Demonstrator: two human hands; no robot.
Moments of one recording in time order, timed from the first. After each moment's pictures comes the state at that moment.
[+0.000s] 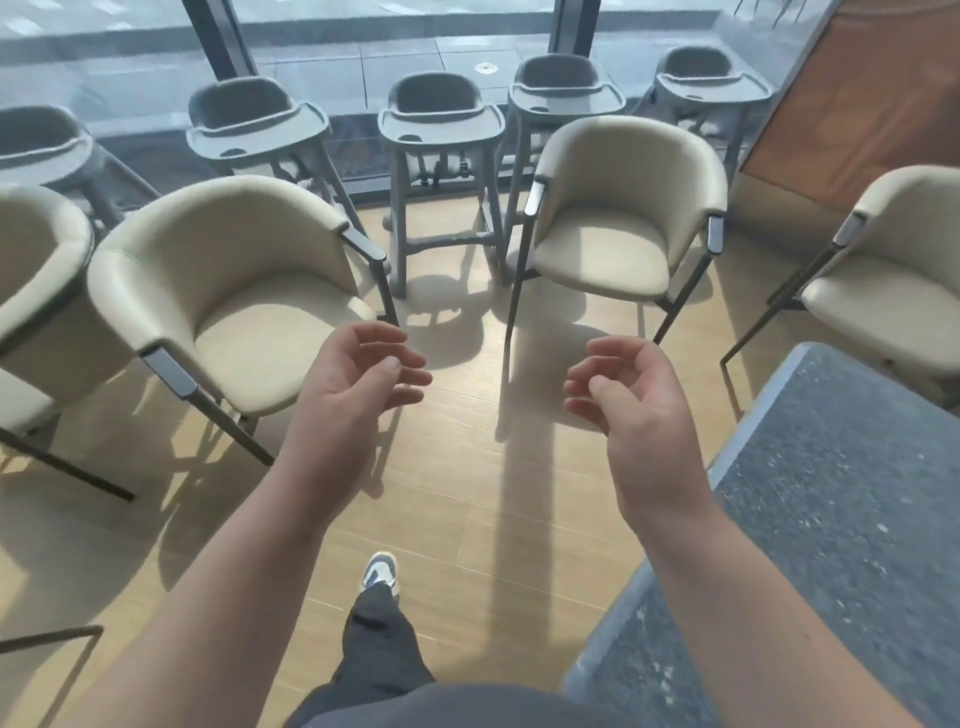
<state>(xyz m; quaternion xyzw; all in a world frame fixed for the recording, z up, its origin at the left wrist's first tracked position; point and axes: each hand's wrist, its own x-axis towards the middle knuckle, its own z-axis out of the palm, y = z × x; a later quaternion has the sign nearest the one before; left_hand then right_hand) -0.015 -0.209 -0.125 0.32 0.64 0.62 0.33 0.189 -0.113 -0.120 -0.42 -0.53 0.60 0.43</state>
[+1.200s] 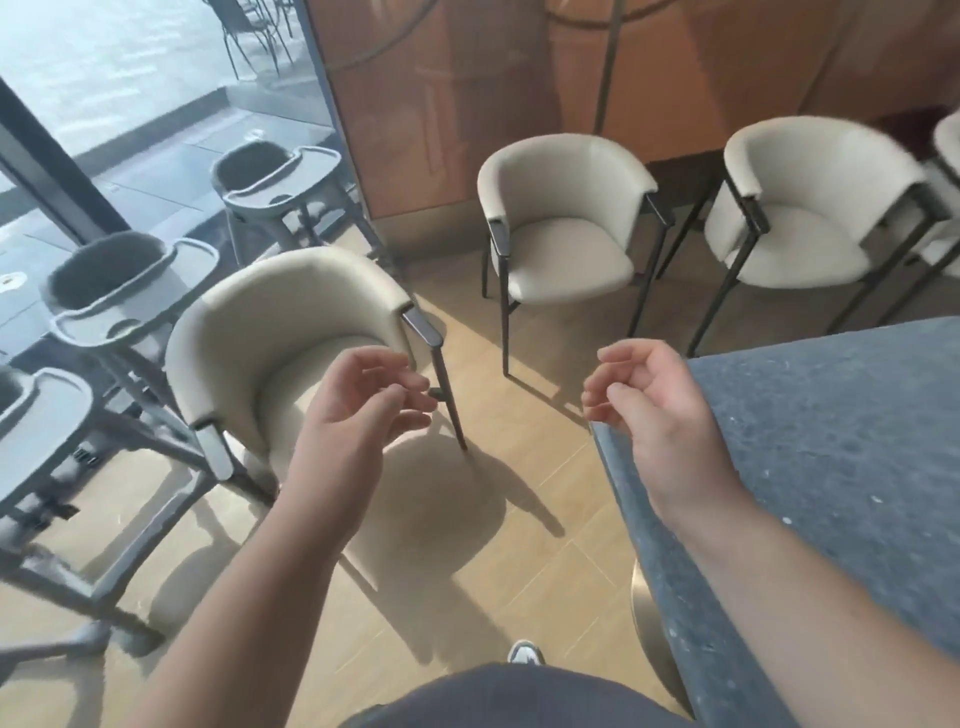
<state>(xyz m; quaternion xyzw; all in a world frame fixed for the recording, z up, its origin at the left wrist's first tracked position) 0.076 0.357 -0.088 0.55 0.39 0.43 0.60 0.291 0.258 -0.103 -0.60 -0.32 0.33 0.65</state>
